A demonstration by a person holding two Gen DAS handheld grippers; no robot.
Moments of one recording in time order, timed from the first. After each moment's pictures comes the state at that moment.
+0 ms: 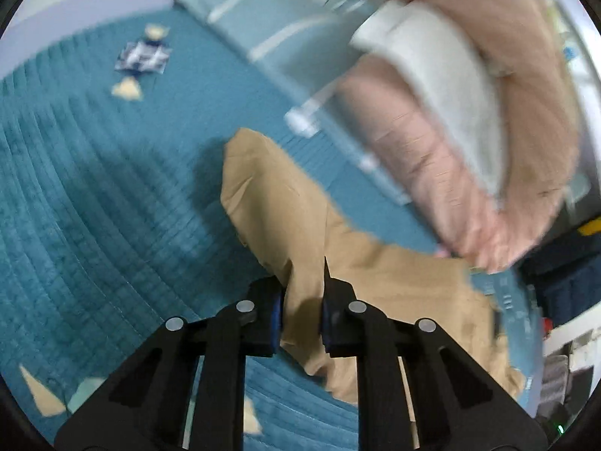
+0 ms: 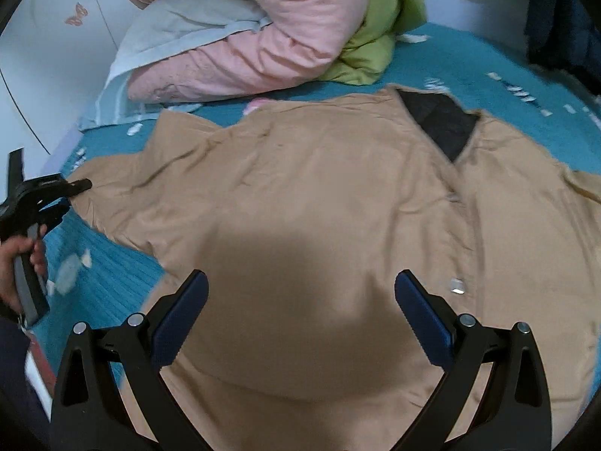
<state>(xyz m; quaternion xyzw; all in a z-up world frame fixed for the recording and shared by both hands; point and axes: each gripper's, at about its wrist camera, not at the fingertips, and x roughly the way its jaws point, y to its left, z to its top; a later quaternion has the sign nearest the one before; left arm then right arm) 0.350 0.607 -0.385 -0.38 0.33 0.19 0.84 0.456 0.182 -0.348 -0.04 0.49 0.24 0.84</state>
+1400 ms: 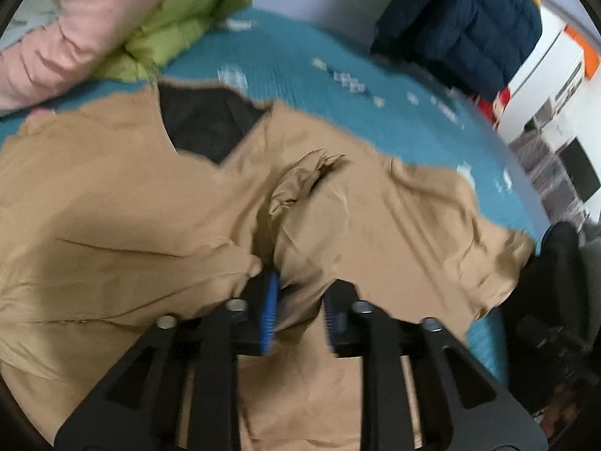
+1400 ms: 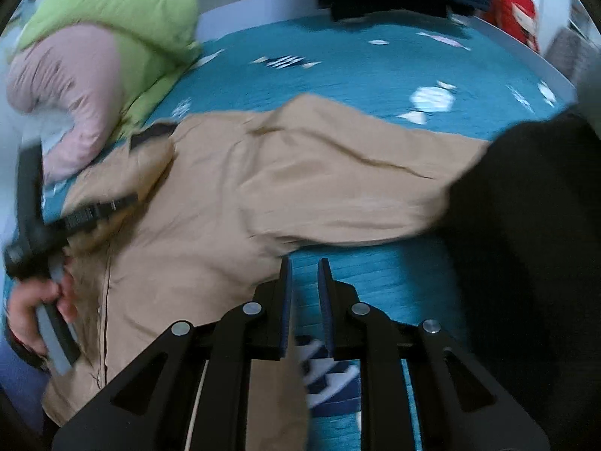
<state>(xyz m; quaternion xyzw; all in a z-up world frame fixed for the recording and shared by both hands) 0.543 0.114 -0.407 -0.15 0.47 -0.10 0.86 0.458 -0.167 -0.314 0.05 0.49 0.05 0.87</state>
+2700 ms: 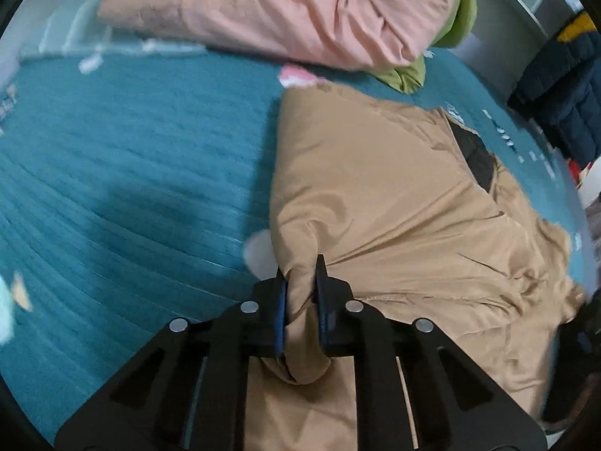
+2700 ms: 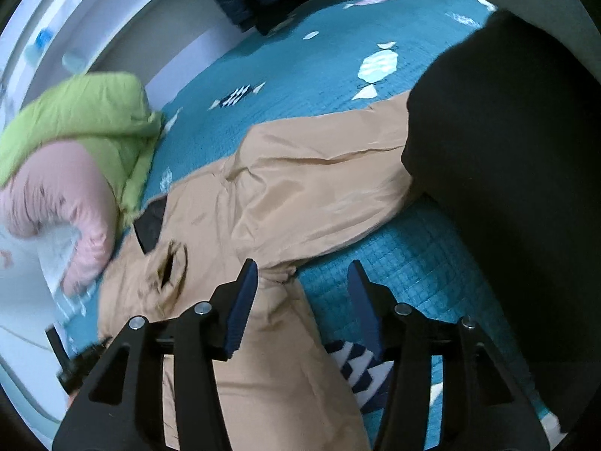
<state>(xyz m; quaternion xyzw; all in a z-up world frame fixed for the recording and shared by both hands) 0.460 0.355 -0.410 -0.17 0.49 0.10 0.85 0.456 -0.206 -0.305 0.26 0.47 0.00 0.85</state>
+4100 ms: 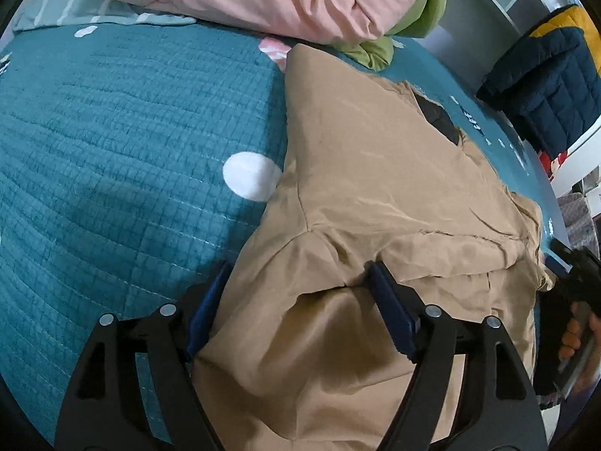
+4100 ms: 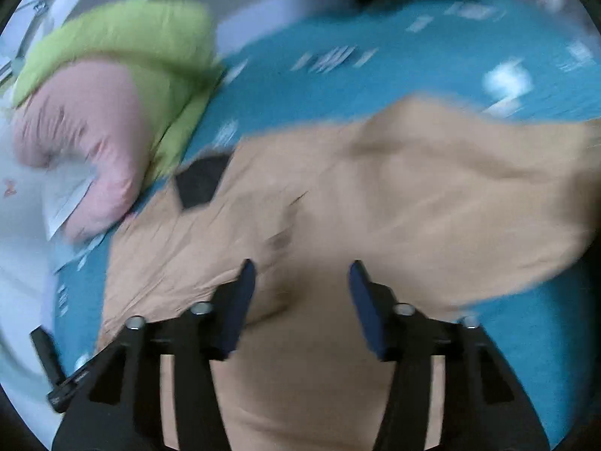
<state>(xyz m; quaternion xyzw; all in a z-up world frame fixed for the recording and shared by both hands) 0.422 0.332 -0.428 -0.23 0.48 0.04 0.85 0.505 -0.102 -0.310 0.15 0.47 0.06 0.87</state>
